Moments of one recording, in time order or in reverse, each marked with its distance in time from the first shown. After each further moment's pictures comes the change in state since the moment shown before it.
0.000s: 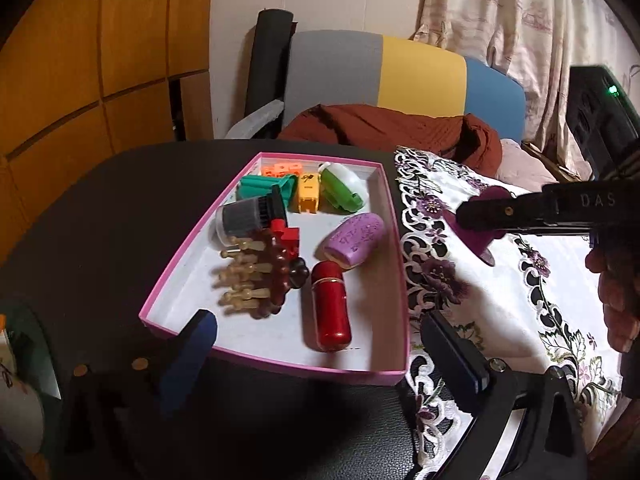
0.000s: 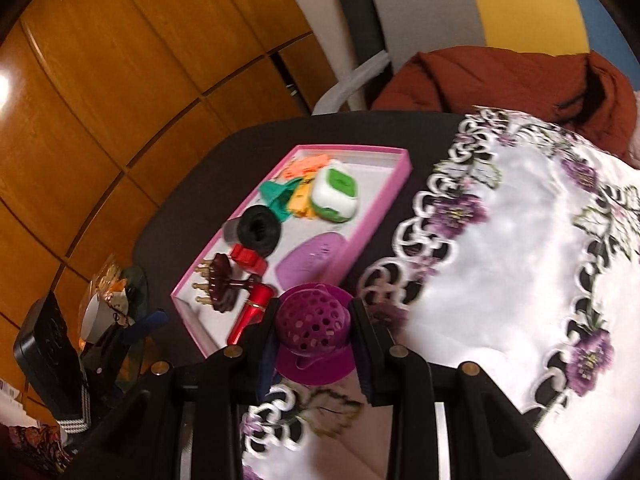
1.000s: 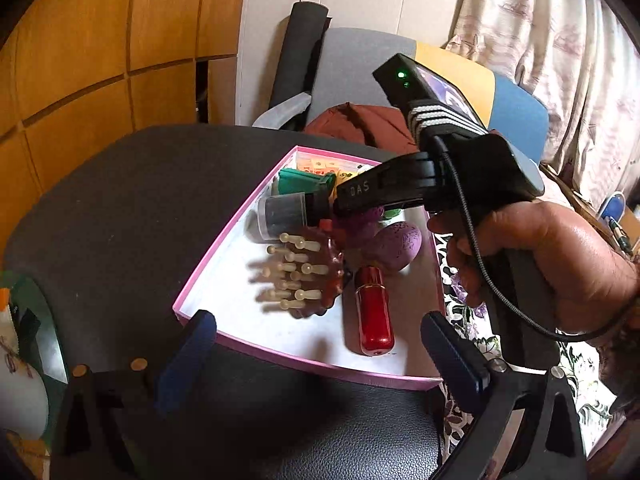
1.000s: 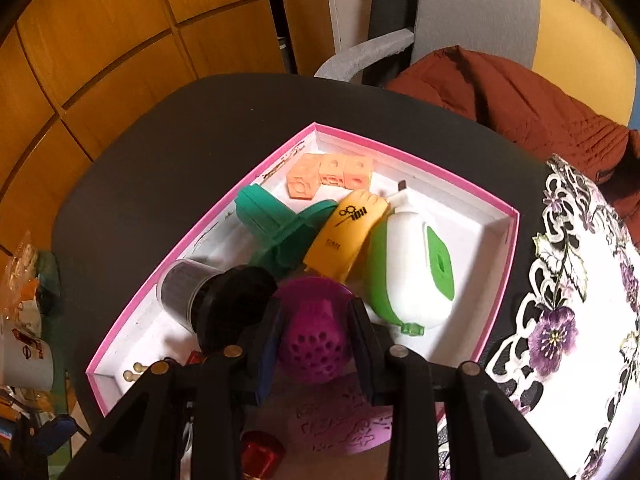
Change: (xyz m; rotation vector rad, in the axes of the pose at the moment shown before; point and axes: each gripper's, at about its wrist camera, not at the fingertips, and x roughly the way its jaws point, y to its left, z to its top) left arm -0.001 0.034 0.004 -0.096 0.016 0.021; right arm 0.153 0.051 0.072 -0.161 0.145 -0.265
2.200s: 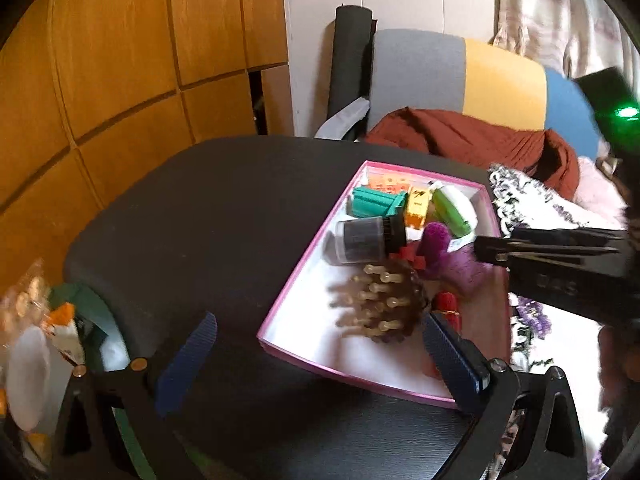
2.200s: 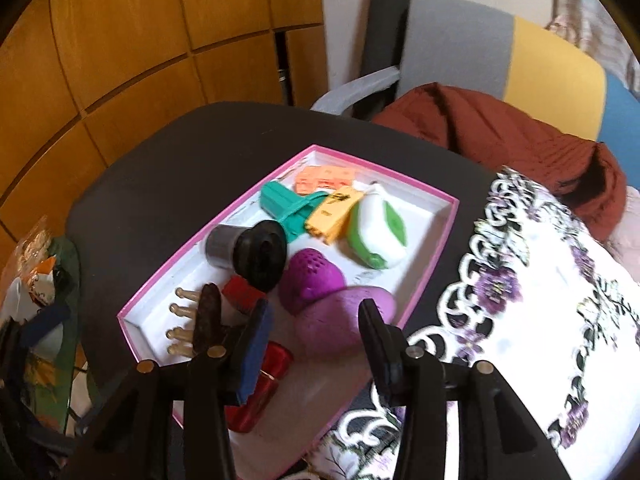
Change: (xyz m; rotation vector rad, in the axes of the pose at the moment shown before) left arm -0.006 0.015 0.023 0.014 -0.001 0.267; right arm -0.088 0.005 -0.064 -0.018 -0.140 -0.049
